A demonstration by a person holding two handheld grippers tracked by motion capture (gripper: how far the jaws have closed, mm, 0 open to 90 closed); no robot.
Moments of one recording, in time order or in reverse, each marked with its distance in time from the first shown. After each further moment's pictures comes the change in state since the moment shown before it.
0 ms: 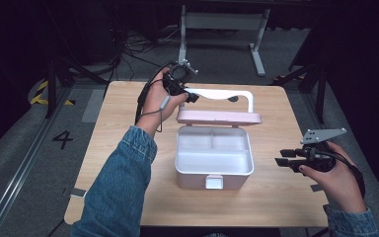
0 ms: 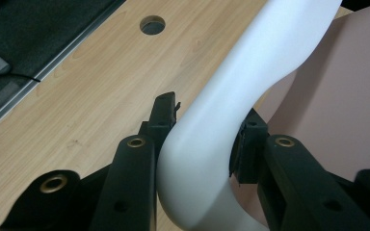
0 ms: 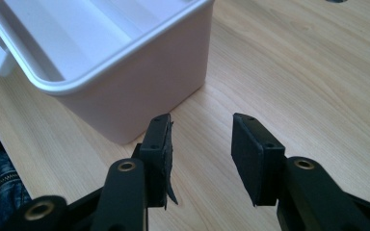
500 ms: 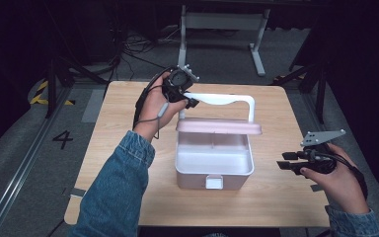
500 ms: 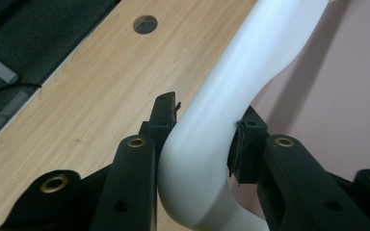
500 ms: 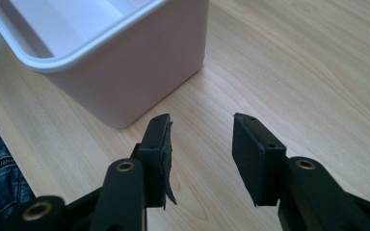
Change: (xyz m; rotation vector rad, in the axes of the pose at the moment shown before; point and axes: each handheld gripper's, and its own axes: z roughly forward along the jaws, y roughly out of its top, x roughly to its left) left arm -0.019 -0.007 -0.011 -0.002 0.015 0.062; right arm -0.002 -0.006 0.000 0.048 -0.005 0.002
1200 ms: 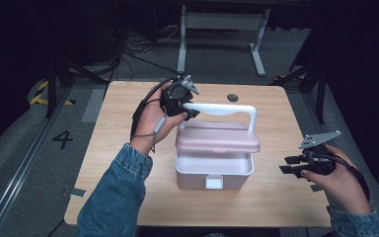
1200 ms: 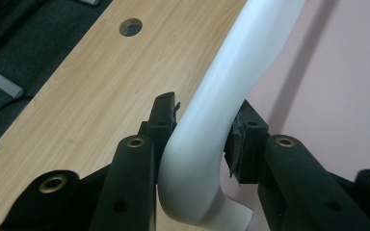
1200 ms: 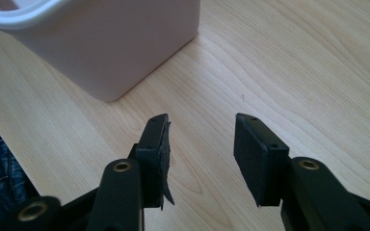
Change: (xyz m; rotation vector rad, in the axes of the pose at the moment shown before) left arm -0.031 -0.014 -0.013 -0.013 0.016 0.087; right arm -0.005 -0.008 0.006 0.101 -0.005 0.007
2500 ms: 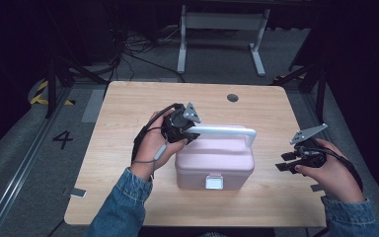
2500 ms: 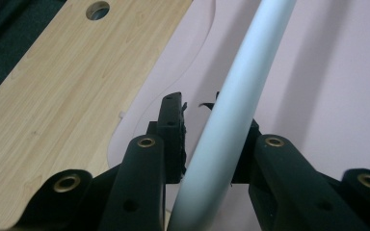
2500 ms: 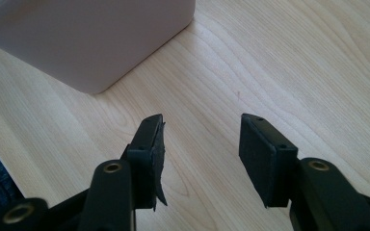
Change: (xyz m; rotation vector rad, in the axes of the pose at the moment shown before) left arm -0.050 -0.034 0.015 0.031 -0.005 0.068; right arm -0.012 0.016 0.017 0.098 0.010 -0.033
